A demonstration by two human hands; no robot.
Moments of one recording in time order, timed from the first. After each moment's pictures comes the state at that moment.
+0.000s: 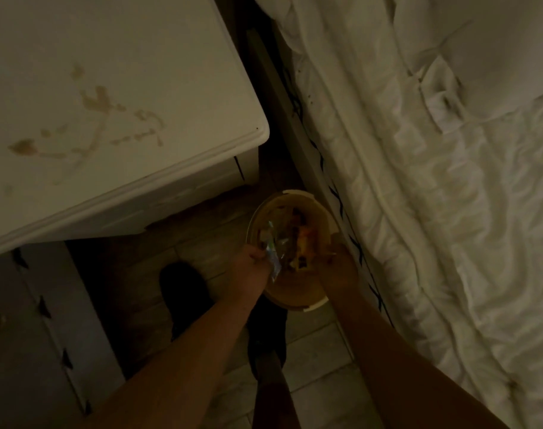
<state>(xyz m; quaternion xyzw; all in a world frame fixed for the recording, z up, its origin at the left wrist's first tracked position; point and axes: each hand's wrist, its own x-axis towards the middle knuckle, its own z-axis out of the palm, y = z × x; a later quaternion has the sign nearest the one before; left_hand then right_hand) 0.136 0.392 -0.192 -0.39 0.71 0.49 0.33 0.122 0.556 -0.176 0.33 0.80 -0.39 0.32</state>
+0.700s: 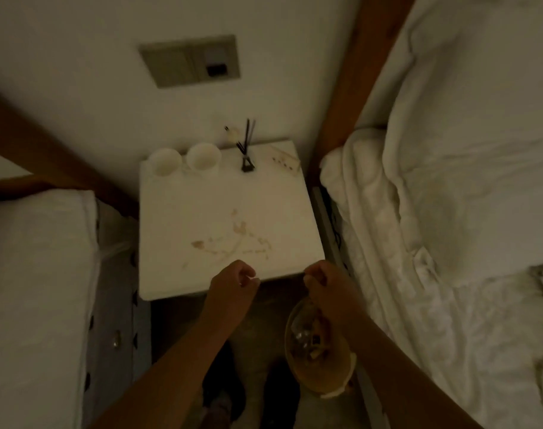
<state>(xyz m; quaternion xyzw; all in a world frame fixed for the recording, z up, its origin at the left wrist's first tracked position) 0.064 0.241 0.055 -0.26 0.85 0.44 0.12 0.006 0.445 0.061 0.02 0.87 -0.40 0.29</state>
